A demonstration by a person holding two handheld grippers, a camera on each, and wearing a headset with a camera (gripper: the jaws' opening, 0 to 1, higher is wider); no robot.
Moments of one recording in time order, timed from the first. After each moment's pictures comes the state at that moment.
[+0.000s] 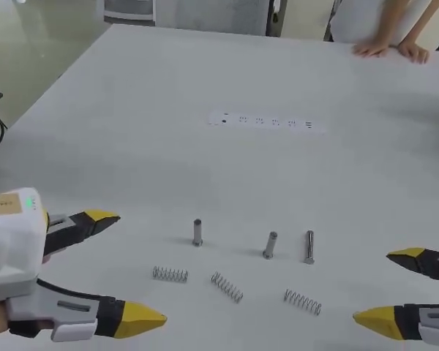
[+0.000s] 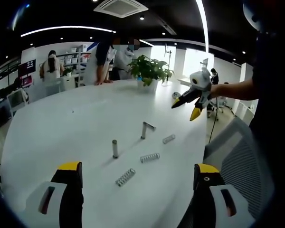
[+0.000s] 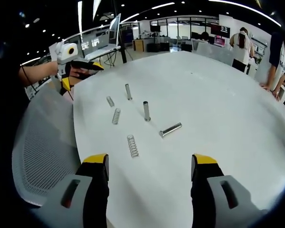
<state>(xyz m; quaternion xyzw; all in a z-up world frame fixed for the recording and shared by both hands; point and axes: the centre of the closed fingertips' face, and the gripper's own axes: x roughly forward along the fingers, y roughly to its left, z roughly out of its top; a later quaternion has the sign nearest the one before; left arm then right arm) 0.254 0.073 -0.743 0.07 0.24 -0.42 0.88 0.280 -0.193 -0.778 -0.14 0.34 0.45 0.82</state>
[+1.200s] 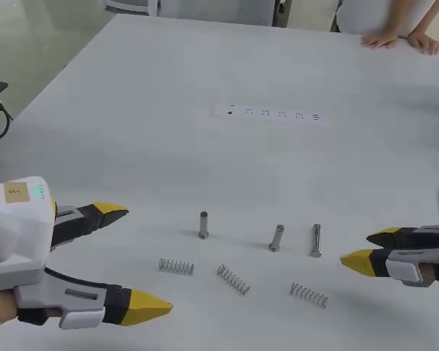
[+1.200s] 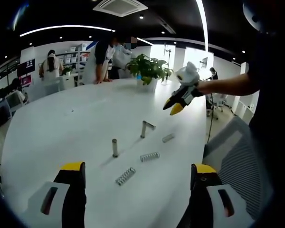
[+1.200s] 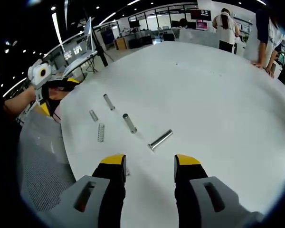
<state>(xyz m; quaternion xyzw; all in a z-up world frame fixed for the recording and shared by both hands) 0.253 0.075 -0.743 0.07 0.24 -0.42 0.87 0.324 -0.173 -0.784 -0.08 0.40 0.39 0.83</state>
